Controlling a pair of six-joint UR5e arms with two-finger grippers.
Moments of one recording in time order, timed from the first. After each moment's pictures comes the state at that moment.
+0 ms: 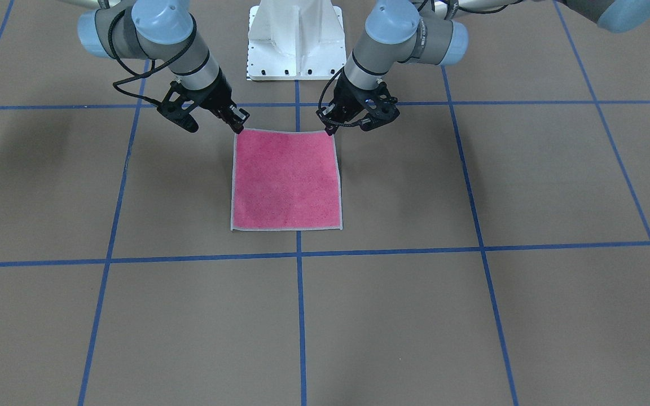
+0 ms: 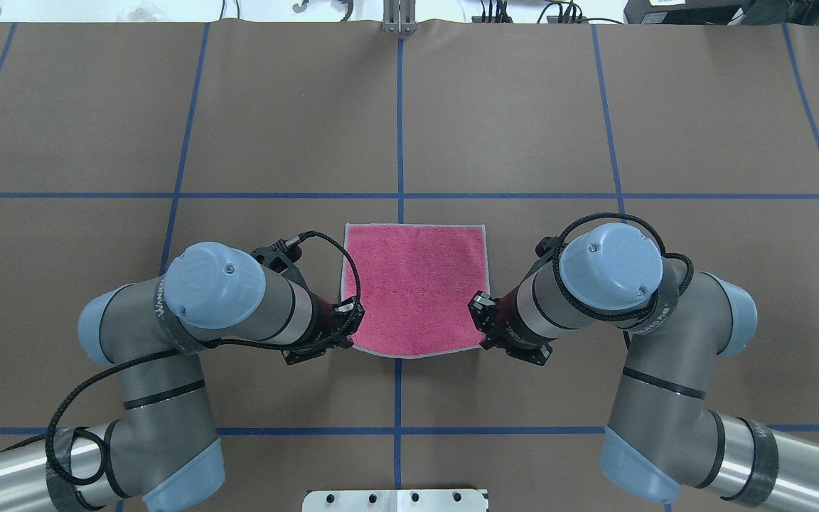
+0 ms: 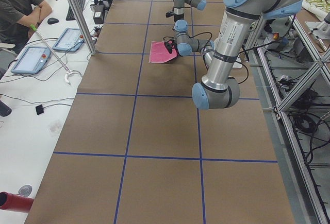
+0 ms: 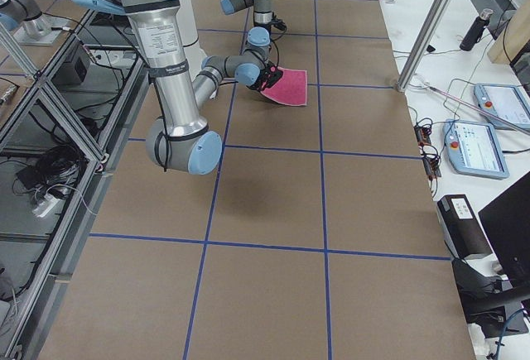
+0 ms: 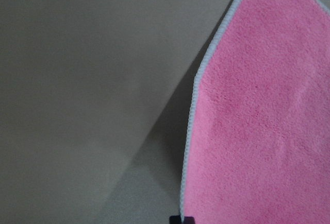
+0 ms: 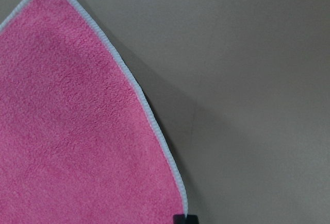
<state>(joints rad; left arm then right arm) -0.40 -2.06 -1.80 -1.93 -1.89 -1.91 0.44 -1.21 1.90 -1.32 1.97 1.99</state>
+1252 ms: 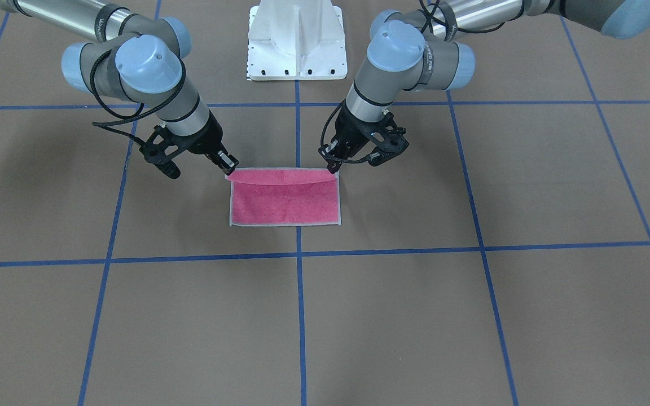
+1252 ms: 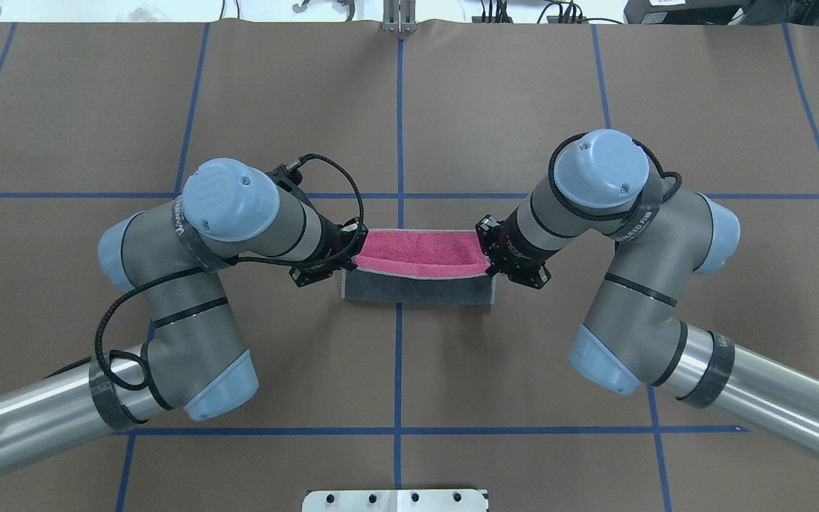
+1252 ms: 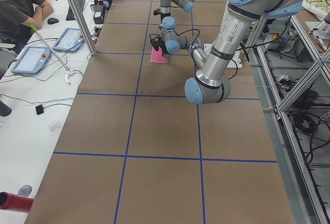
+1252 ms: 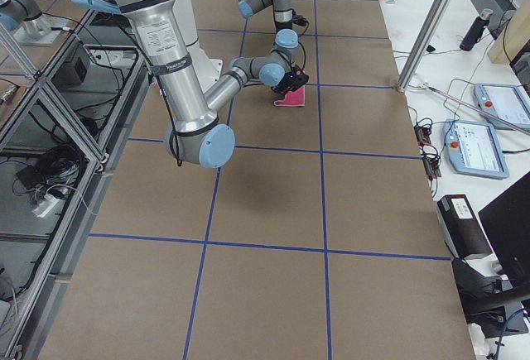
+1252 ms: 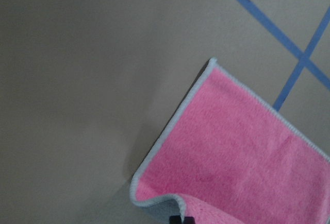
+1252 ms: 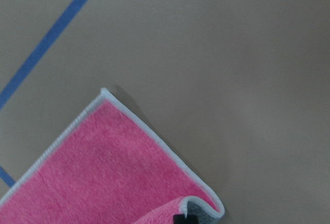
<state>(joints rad) -0.54 -2.19 -1.63 -1.94 -1.89 -1.90 0.61 -1.08 1.70 -1.33 2.05 1.99</state>
